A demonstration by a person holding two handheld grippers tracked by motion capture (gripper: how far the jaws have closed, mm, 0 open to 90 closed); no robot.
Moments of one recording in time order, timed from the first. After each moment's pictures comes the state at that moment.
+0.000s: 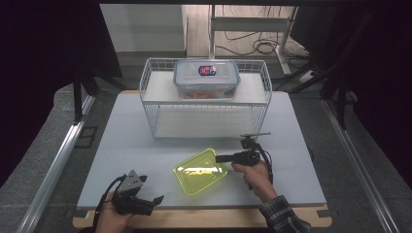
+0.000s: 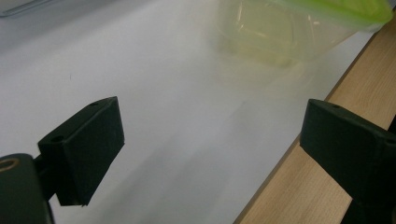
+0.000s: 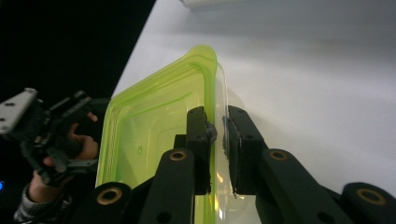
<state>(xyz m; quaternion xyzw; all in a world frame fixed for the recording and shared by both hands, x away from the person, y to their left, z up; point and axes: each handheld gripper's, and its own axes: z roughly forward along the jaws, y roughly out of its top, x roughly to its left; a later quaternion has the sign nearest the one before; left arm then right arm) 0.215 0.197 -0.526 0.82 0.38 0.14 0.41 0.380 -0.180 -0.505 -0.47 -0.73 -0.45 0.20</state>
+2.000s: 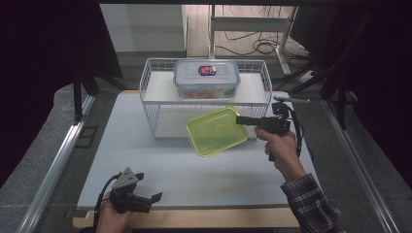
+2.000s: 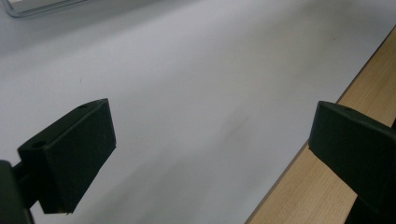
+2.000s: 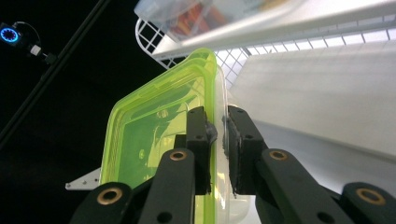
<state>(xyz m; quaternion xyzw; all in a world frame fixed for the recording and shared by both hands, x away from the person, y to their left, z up) 0.219 0.206 -0.526 0.79 0.41 0.12 0.44 0.392 -0.222 -0.366 -0.47 -0.68 -0.55 0.12</state>
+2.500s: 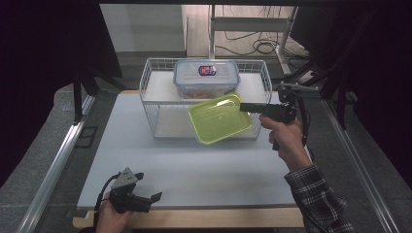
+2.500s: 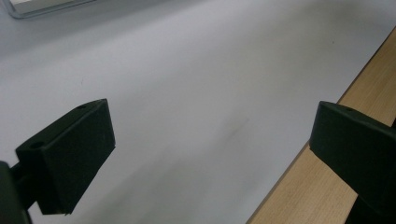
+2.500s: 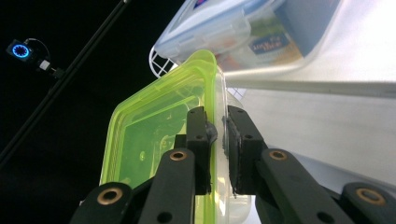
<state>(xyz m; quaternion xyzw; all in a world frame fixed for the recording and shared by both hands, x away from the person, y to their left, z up) 0.219 0.207 -0.526 0.79 0.41 0.13 0.45 0.401 -0.226 -0.330 -0.47 -0.67 -0.56 0.11</state>
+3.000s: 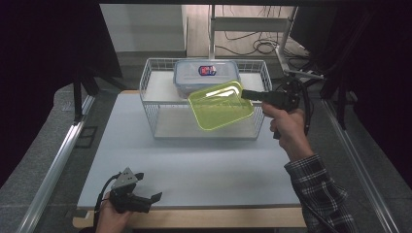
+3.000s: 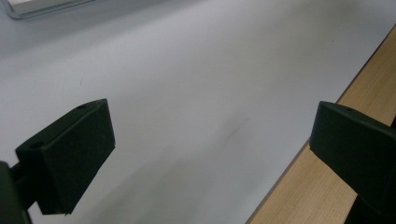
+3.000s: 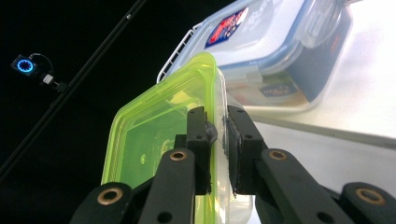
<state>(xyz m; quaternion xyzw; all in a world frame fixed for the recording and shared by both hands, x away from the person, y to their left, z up) 0.219 0.206 -0.526 0.79 0.40 0.12 0.45 0.412 -0.223 -0.301 -0.47 -0.66 -0.58 0.10</state>
